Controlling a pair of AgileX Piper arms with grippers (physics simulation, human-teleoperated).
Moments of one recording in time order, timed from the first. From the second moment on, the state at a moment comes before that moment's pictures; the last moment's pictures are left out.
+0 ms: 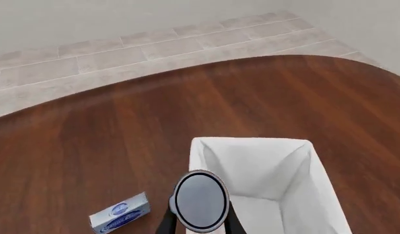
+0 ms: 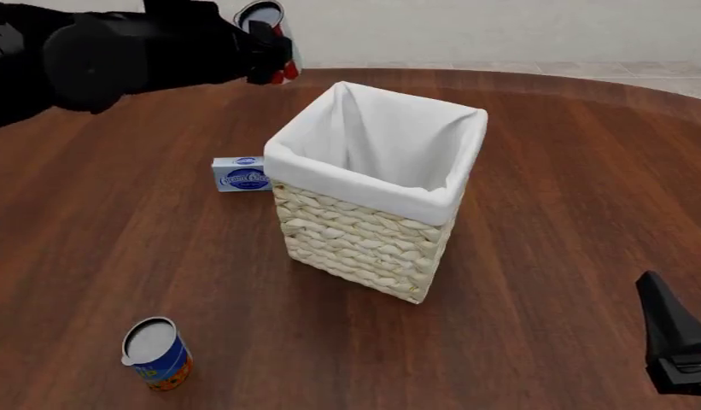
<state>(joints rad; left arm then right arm) -0.46 1.44 -1.23 0.16 -0.06 0.03 0.00 0.00 0.00 -0.06</state>
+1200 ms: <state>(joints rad) -0.63 1.76 -1.55 0.40 -0.05 0.04 0.01 0.00 0.01 -0.08</state>
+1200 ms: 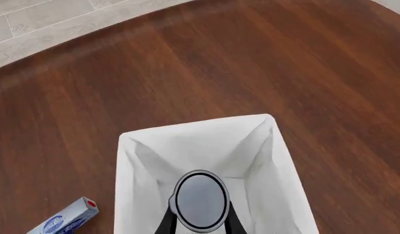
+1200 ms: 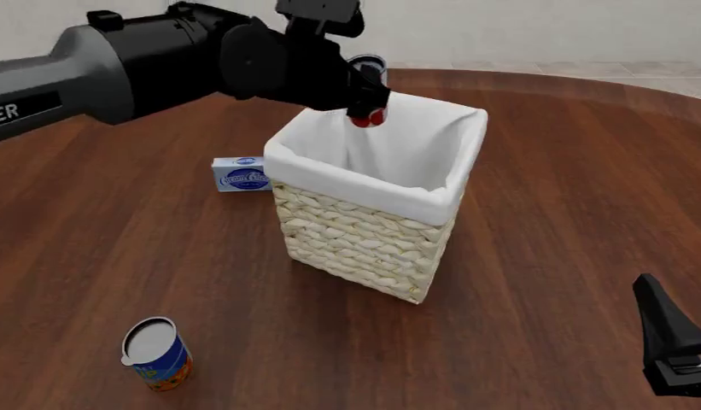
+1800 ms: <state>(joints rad) -0.63 1.89 -1.62 0.49 -0.03 0.04 0.01 0.00 0.01 -0.07</state>
